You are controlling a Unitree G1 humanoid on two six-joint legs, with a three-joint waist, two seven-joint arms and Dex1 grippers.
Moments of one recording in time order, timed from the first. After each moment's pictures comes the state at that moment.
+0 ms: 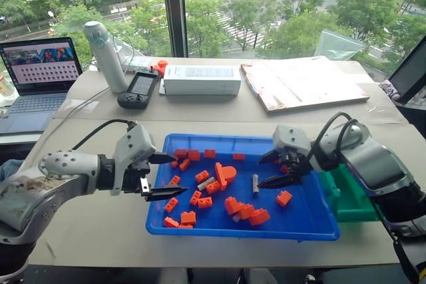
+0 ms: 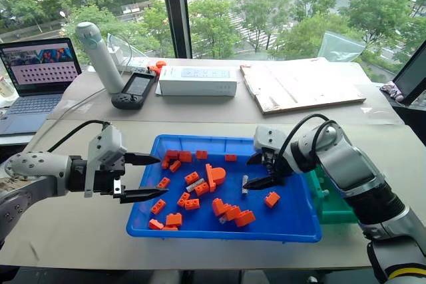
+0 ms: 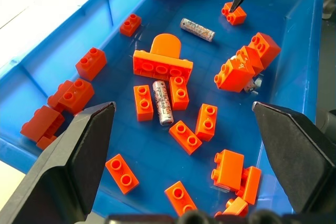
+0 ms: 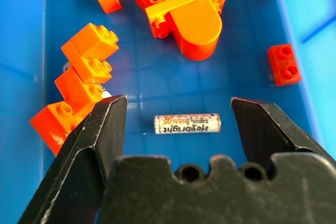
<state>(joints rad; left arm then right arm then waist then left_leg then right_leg) -0.29 1.00 0.13 -0.62 -0.79 0.94 -0.88 -0.66 -0.81 0.37 -0.14 0.21 0.68 1.27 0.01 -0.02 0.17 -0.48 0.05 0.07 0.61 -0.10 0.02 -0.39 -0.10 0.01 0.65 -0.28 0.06</state>
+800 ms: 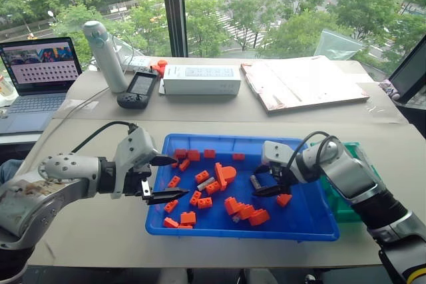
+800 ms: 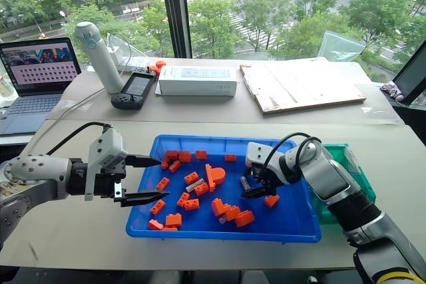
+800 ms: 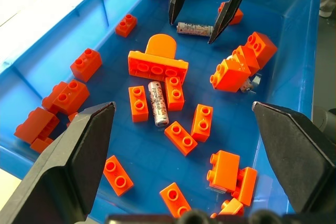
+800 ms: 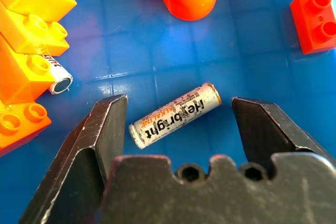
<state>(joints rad) -0.27 1.00 0.13 -0.63 -0.80 0.94 -0.86 -0.63 -0.77 0.42 -0.04 0.09 0.57 1.24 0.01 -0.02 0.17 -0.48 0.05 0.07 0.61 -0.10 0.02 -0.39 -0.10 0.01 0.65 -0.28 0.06</state>
